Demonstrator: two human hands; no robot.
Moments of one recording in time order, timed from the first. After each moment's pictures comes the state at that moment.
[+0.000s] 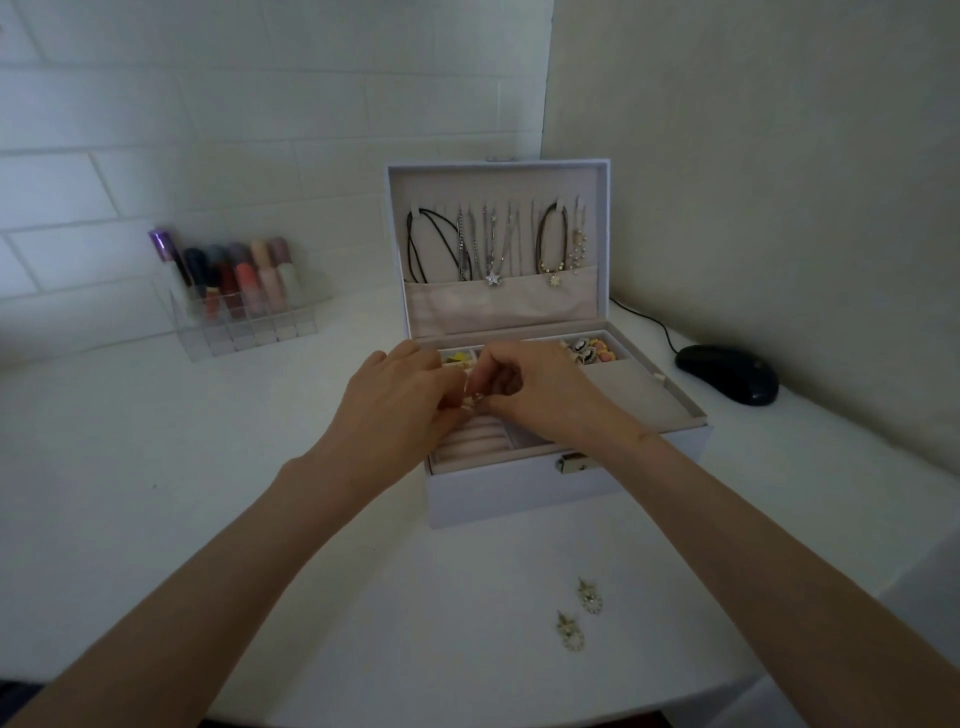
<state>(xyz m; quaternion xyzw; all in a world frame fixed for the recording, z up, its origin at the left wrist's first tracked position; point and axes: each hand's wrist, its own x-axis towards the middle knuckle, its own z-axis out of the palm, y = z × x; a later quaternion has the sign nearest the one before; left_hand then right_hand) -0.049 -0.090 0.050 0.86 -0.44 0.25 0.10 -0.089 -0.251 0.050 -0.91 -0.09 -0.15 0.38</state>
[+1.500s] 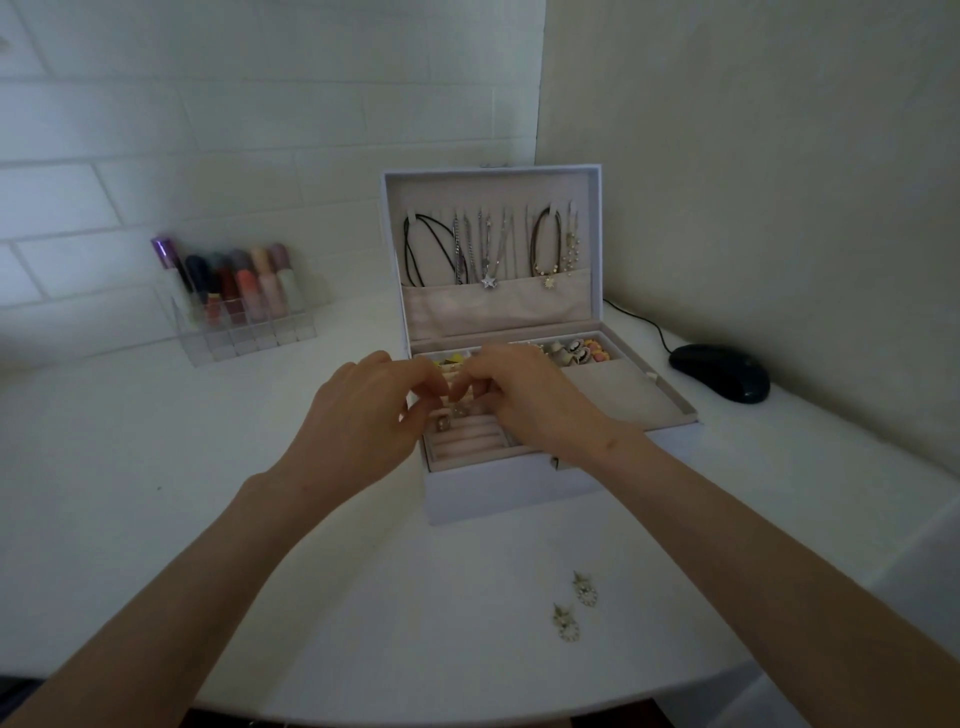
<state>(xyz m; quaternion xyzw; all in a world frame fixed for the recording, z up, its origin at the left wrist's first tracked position) -0.065 -0.071 0.059 0.89 -0.36 0.19 0.21 -0.085 -0.244 0.048 -0.96 -0.11 -0.16 0.22</state>
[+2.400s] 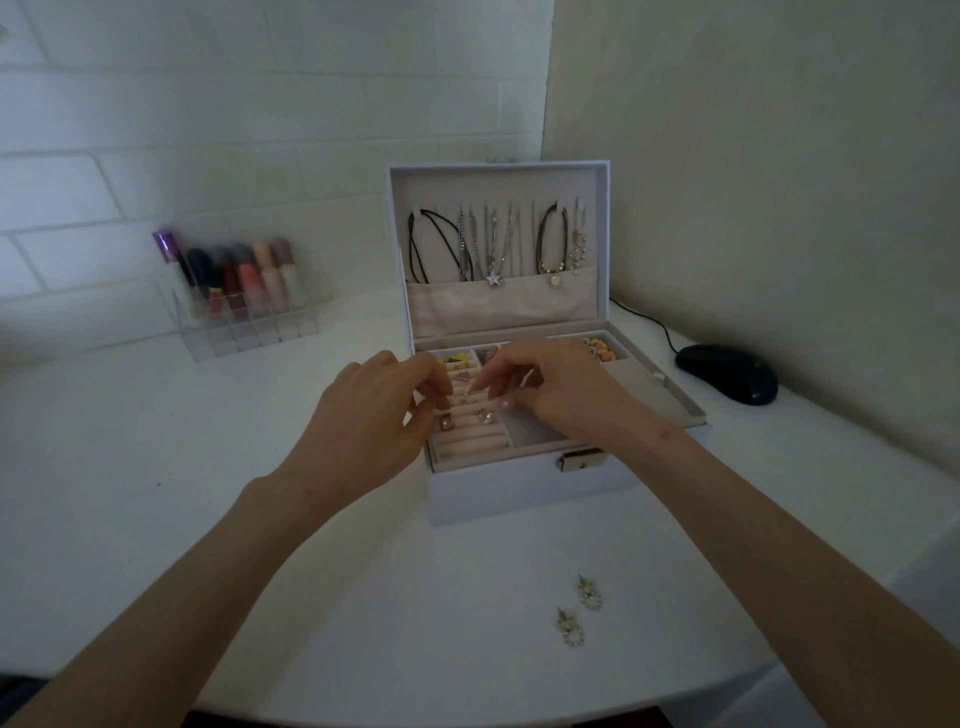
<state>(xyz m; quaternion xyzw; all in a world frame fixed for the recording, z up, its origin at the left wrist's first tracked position) -0.059 -0.069 0.051 0.88 -0.38 0.16 0.22 -0.099 -0.261 0.059 -0.92 -0.08 -0.13 0.36</state>
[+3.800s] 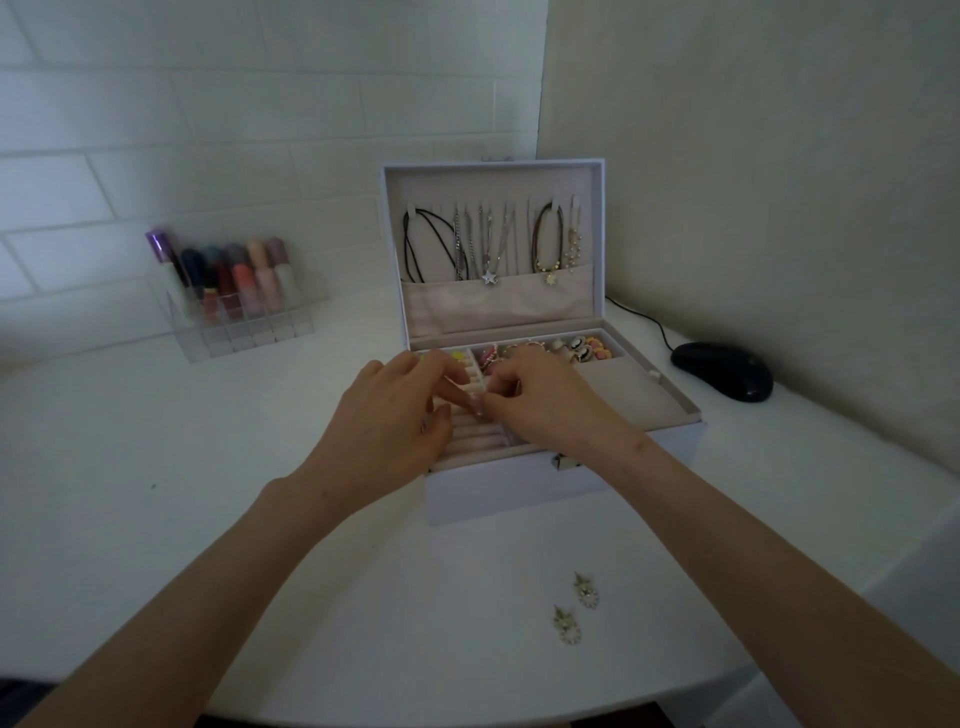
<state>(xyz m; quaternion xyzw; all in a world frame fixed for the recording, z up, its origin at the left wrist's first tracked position) -0.053 -0.081 0.037 0.84 -0.44 0.20 0.25 -0.100 -0.245 0.053 -0.95 0.01 -0.13 0.29</state>
